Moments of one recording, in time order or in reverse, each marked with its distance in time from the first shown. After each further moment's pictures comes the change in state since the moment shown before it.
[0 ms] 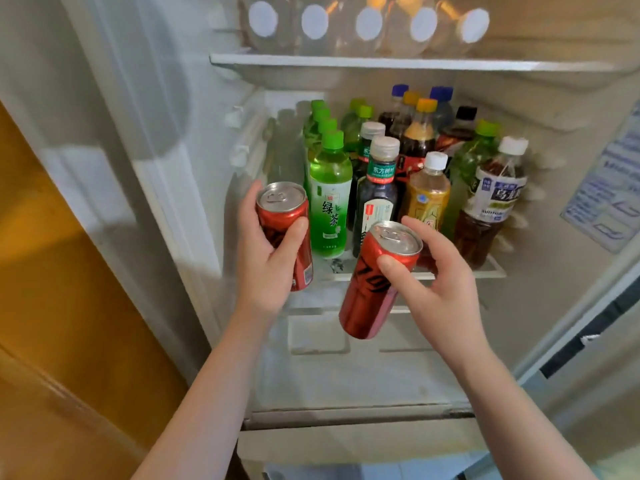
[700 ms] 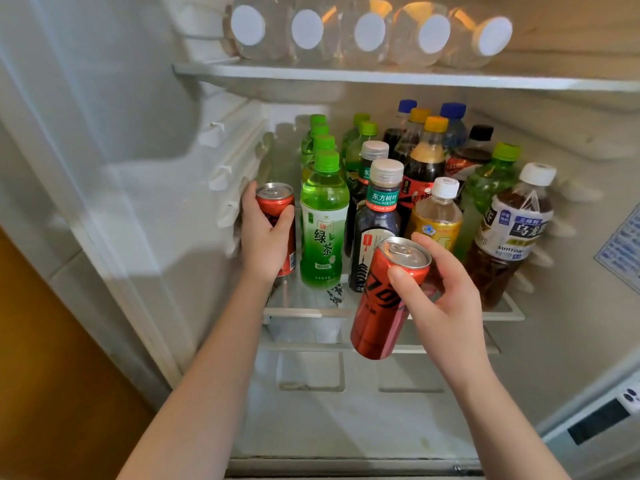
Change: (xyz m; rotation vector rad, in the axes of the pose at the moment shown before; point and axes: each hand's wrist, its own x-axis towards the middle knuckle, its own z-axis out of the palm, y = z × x) left_hand 0.098 -0.072 0.042 0.261 0.126 -0.150; right_hand 0.049 0.034 0.001 0.114 0.020 0.071
